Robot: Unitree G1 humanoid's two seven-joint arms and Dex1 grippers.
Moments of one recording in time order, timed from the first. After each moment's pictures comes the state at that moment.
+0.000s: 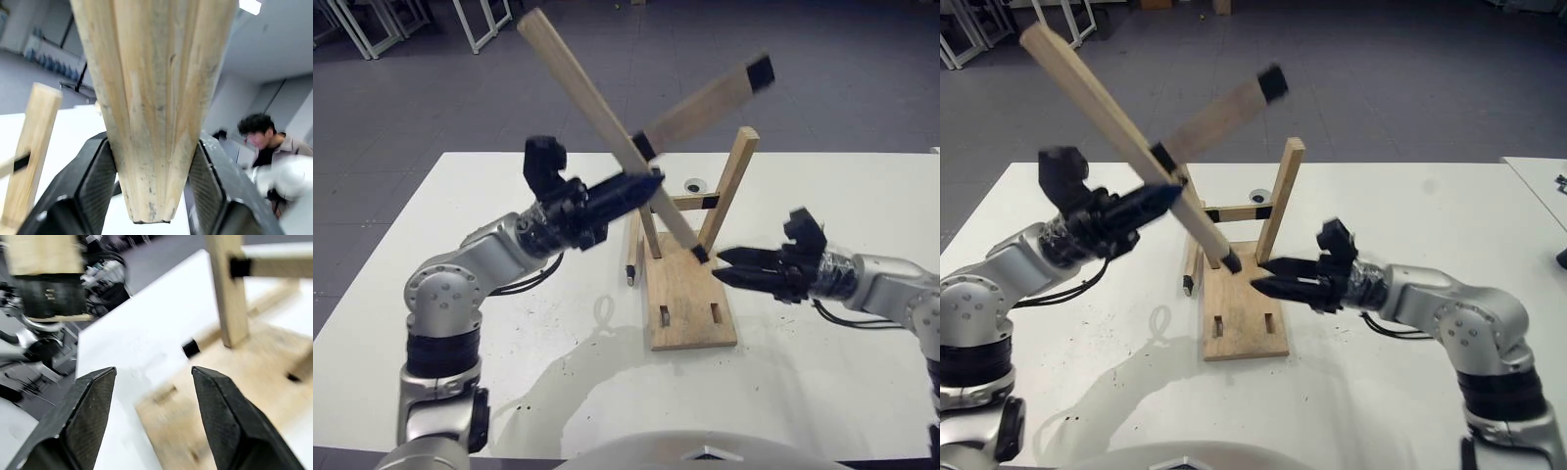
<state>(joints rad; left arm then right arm) -0.29 0.61 0.08 -0.37 -1.36 0.84 -0.67 -0.14 -0.85 -0.01 -0.34 0.99 0.88 0.85</state>
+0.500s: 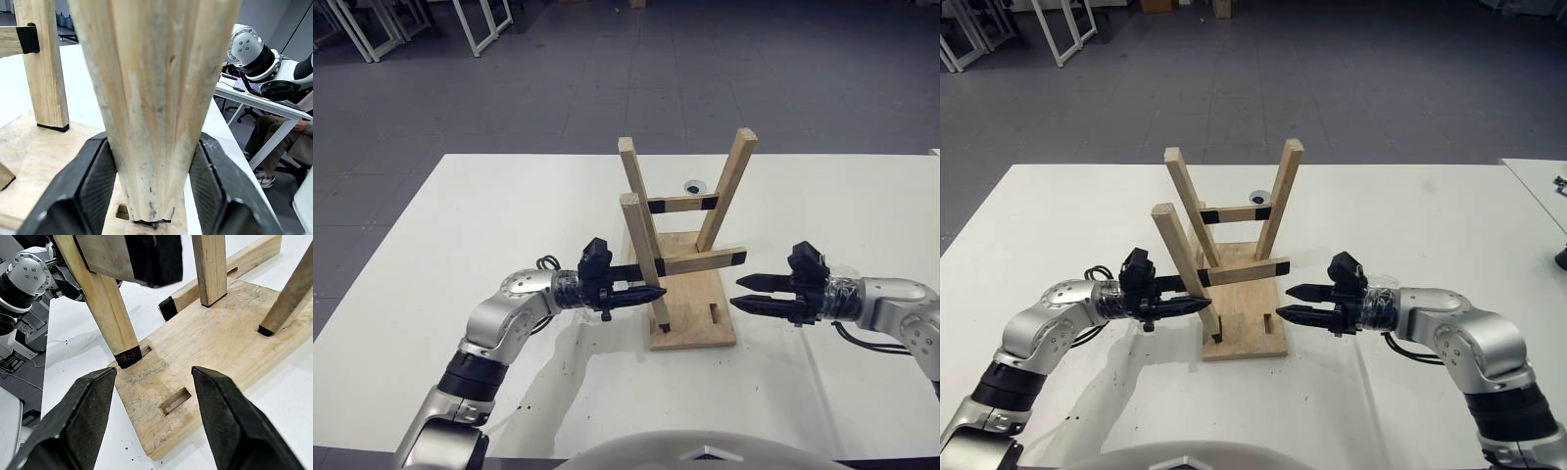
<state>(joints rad) -0.21 0.54 -0.22 -0.05 -0.65 0.38 -1.13 -0.09 -0.84 0.03 -0.31 0.80 0.80 0.95</state>
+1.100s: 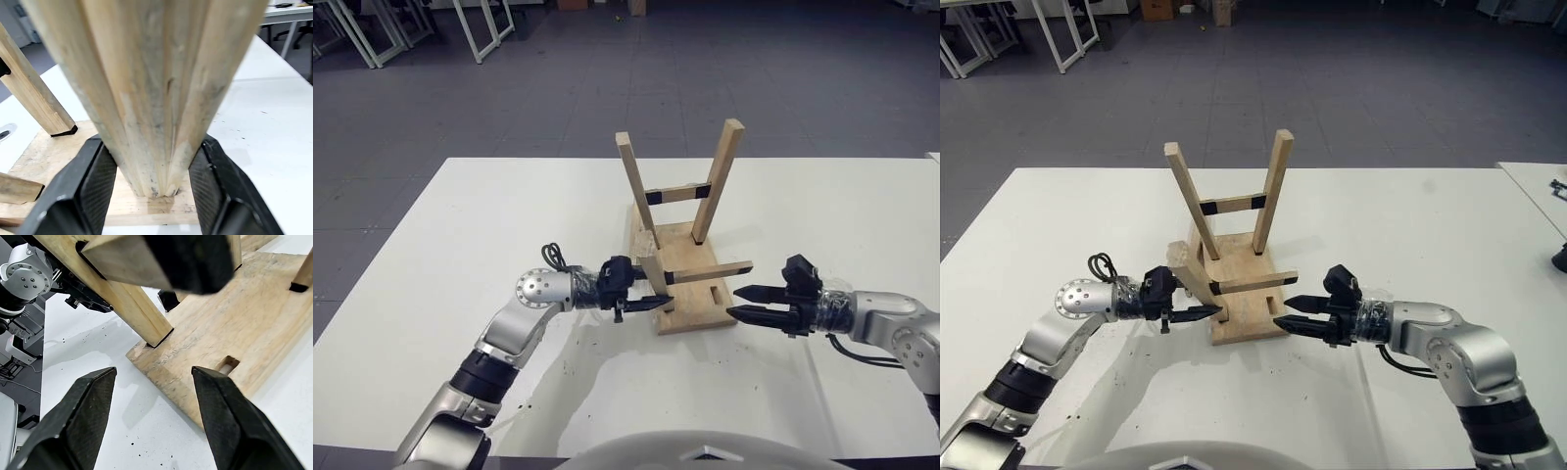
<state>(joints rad) -0.17 0.55 -0.37 -0.08 -0.31 0.06 -0.94 -0.02 -0.80 0.03 -0.33 0.78 0.81 0.90</state>
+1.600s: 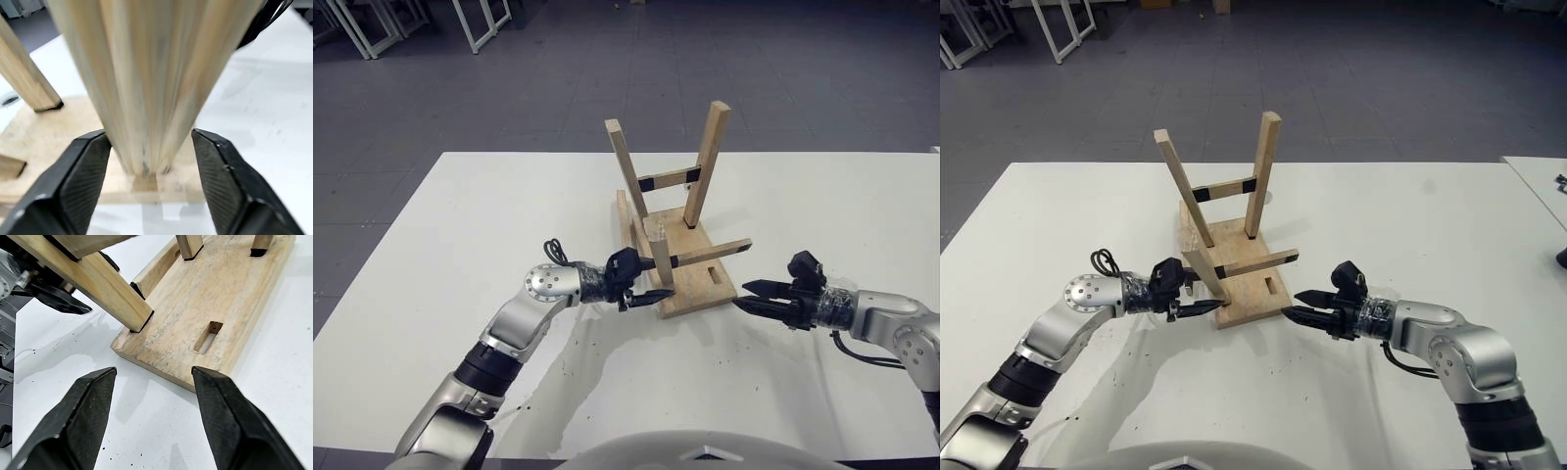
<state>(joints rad) -0.25 0.56 -0.34 -0.13 -0.34 0.25 -0.90 -0.03 -0.77 0.00 -0.29 0.77 0.83 0.82</state>
